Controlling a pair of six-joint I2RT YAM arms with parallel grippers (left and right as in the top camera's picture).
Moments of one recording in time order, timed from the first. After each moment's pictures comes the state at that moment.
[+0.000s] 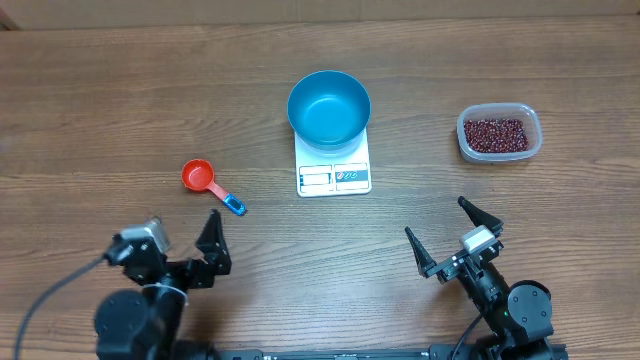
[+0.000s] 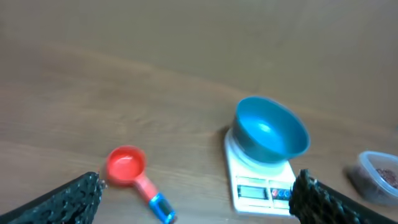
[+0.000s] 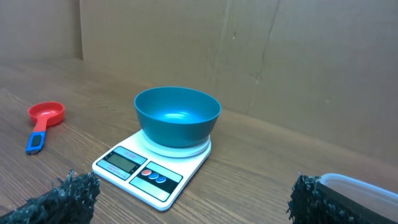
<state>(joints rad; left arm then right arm) -0.03 0.25 0.60 -0.62 0.04 -0.32 0.28 0.01 0.02 -0.02 -0.22 -0.14</state>
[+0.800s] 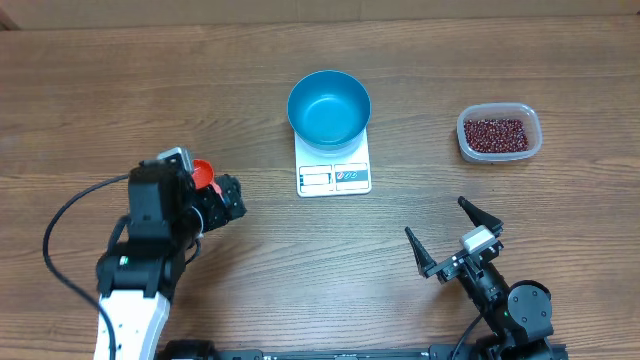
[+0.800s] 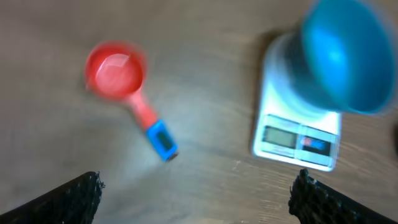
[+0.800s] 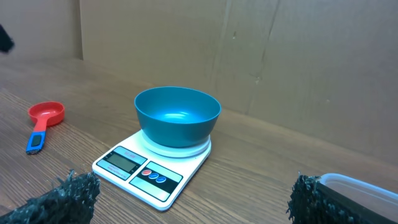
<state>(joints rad) -0.03 0.98 0.80 -0.70 0.09 -0.48 0.28 0.01 0.02 -0.02 -0.22 -0.14</state>
